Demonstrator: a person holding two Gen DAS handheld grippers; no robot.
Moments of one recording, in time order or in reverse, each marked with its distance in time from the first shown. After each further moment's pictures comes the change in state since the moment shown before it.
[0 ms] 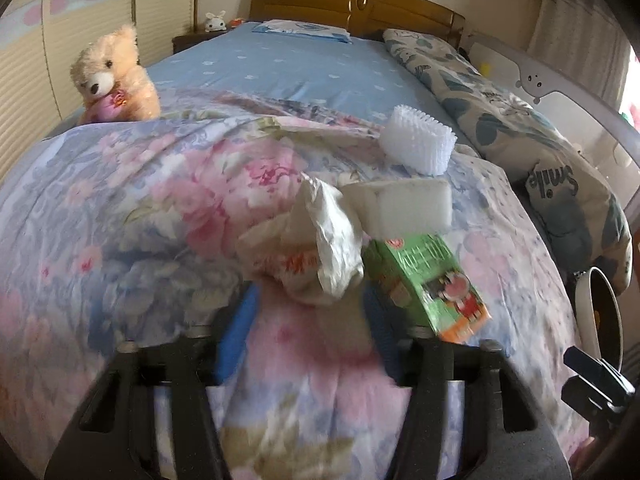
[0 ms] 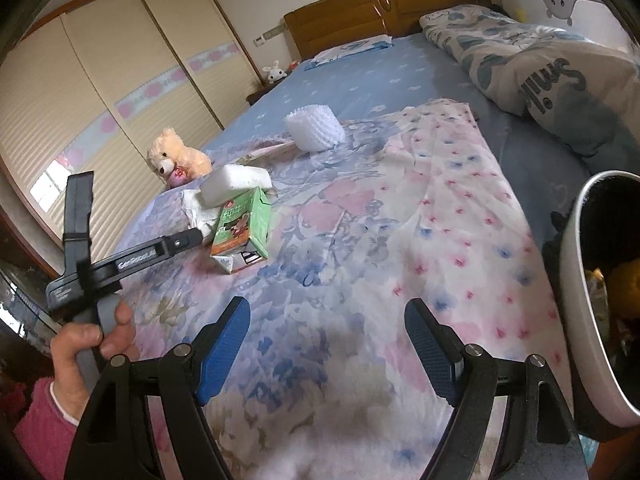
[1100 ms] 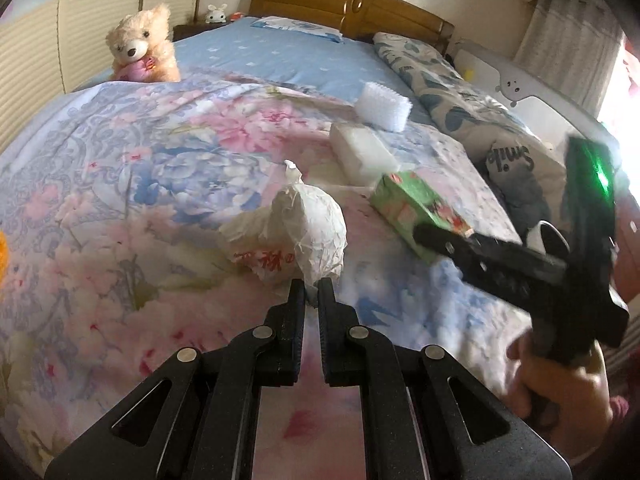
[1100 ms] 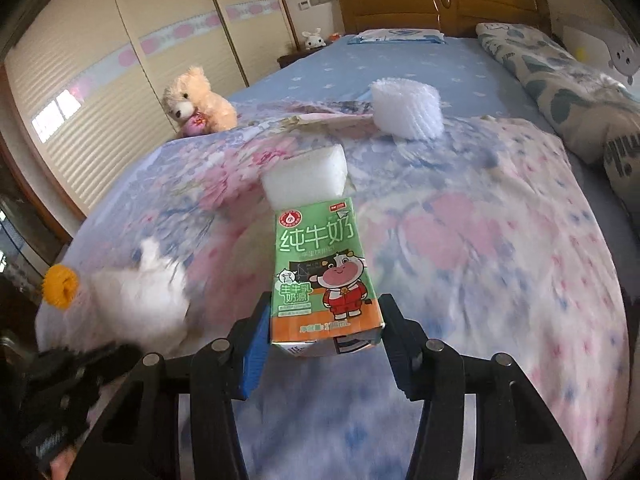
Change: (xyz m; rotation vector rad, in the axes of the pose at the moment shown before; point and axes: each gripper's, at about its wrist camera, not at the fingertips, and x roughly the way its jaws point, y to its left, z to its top) left arm -0.087 0.004 -0.094 -0.050 0.000 -0.075; right arm 0.069 0.076 0.011 -0.211 0.088 -0.027
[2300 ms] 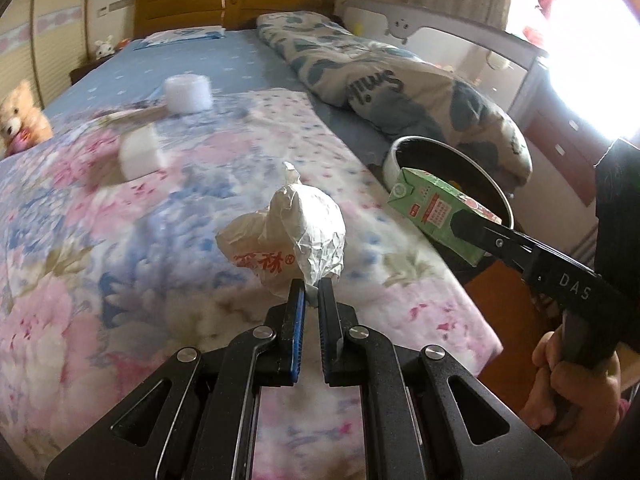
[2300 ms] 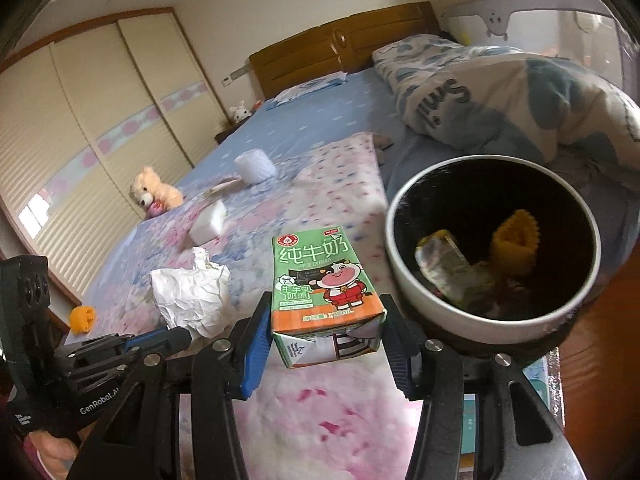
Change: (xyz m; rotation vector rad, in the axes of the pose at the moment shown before) left arm -0.008 -0.180 -0.044 0.309 0.054 -0.181; right arm -0.179 -0.127 -0.109 0.283 -0.224 -0.102
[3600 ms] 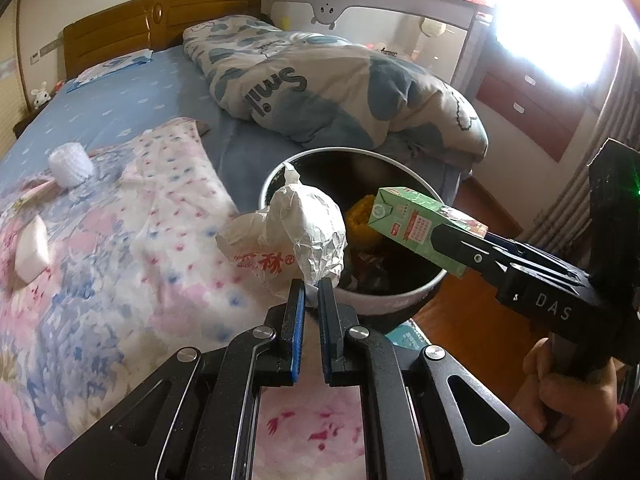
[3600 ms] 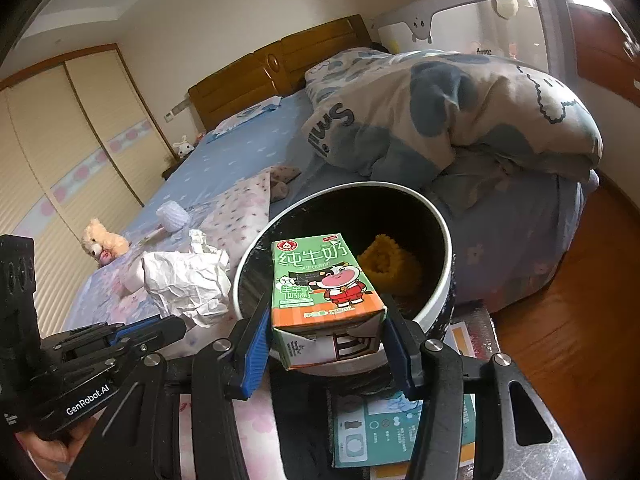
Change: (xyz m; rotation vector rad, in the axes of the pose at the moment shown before) left arm 0.052 -0.115 0.056 0.191 0.015 -0.098; right arm -0.039 -0.103 0.019 0.126 -0.069 -0.150
